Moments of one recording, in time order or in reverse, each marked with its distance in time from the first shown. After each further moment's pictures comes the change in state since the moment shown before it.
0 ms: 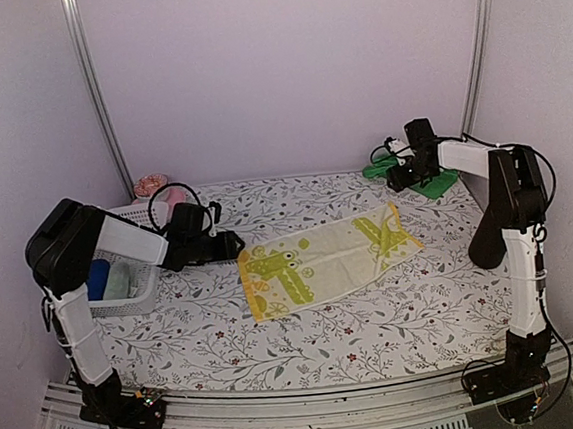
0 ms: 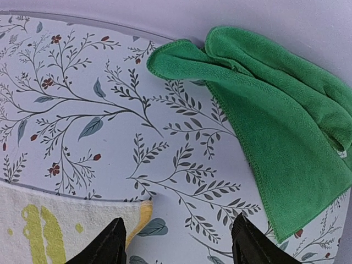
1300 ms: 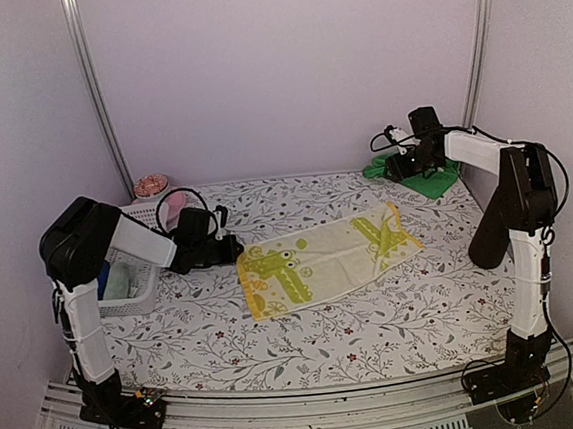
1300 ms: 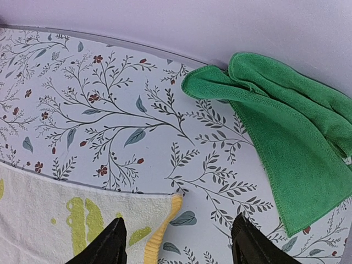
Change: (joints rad) left arm 0.005 0.113 0.026 0.104 0.084 -0.039; right arm -0.004 -0.089 -0.002 -0.073 -0.132 0.044
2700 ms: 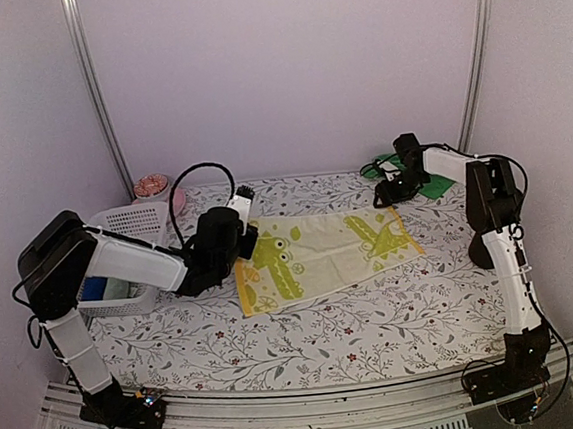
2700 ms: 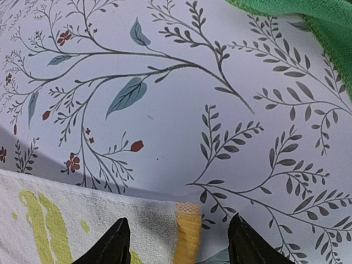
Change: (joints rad) left arm -0.346 -0.240 -0.100 0.176 -0.804 0.516; right arm 0.000 0.360 0.320 -0.227 -0.116 0.015
